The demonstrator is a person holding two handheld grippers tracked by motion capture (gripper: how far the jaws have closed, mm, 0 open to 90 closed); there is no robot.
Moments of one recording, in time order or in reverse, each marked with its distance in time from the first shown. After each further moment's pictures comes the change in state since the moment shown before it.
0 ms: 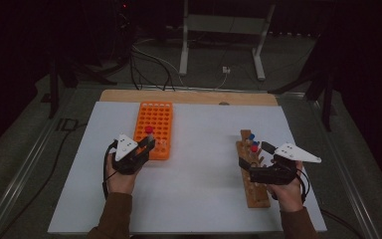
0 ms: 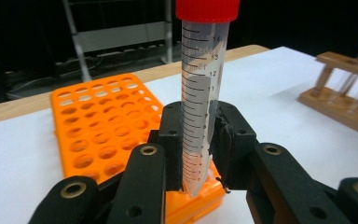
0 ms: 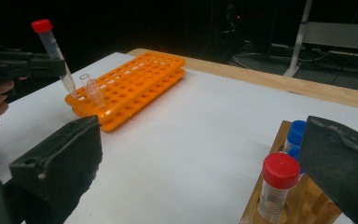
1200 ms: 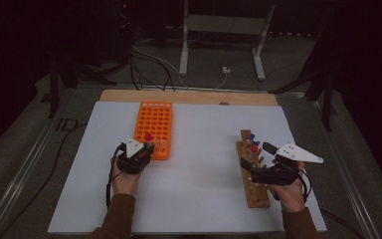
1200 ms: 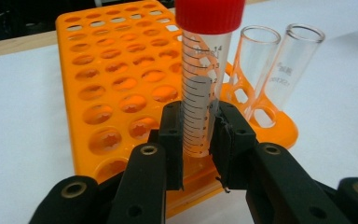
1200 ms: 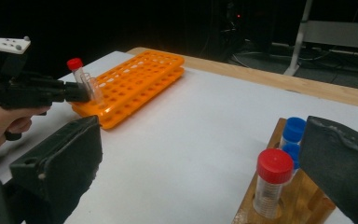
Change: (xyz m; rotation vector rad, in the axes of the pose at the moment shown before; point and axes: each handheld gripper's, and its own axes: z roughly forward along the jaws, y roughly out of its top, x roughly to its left) left arm 0.009 -0.037 0.034 0.175 0.080 -0.024; right arm -0.003 -0.001 -0.003 0.003 0.001 0.002
